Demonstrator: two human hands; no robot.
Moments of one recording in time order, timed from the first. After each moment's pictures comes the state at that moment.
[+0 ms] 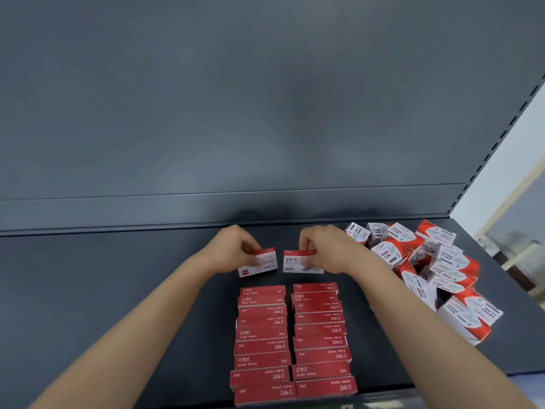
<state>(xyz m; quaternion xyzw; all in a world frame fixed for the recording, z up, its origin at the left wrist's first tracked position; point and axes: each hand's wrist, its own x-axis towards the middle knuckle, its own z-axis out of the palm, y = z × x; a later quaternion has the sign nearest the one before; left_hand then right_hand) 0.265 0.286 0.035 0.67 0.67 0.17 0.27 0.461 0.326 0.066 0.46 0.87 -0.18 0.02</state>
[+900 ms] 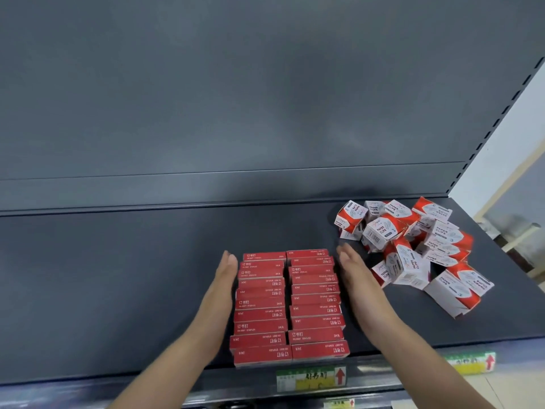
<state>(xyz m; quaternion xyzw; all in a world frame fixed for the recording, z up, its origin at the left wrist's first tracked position) 0.307 0.183 -0.019 0.26 0.64 0.48 0.54 0.513 0.242 0.002 0.53 0.48 -0.61 -0.34</state>
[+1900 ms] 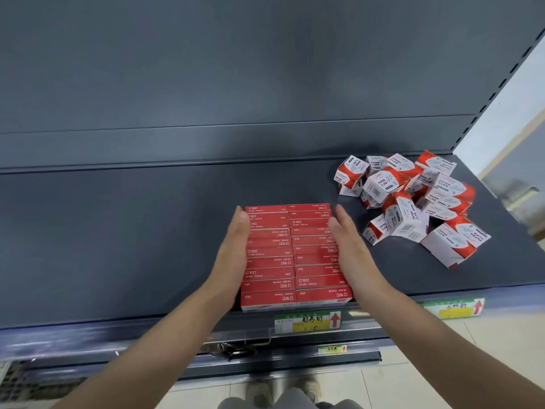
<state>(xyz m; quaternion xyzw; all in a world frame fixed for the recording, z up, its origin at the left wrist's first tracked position) 0.338 0.164 0.005 0.33 0.62 0.48 0.52 0.508 0.211 0.017 0.53 0.54 -0.58 -0.30</state>
